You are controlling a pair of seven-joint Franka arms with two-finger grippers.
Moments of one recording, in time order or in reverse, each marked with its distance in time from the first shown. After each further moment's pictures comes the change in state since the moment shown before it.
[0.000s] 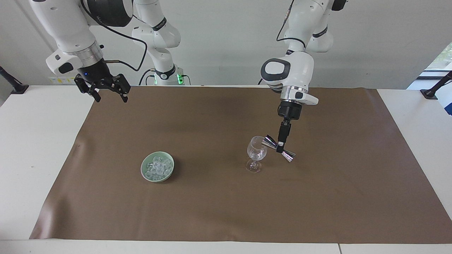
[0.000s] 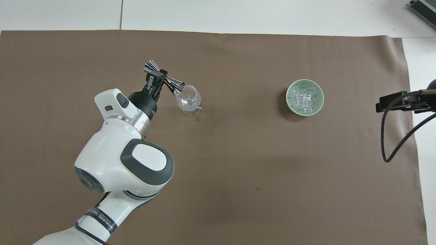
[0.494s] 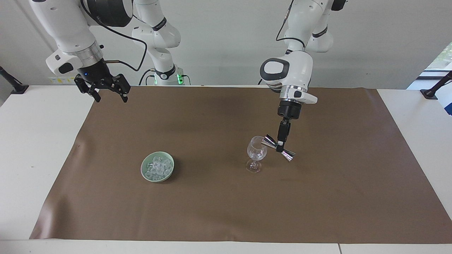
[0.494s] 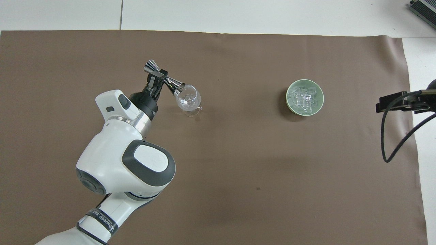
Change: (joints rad) left arm -0.007 0.000 0.001 0.000 0.000 0.012 0.025; right arm 0.000 0.000 0.000 -0.001 0.000 0.000 -0.001
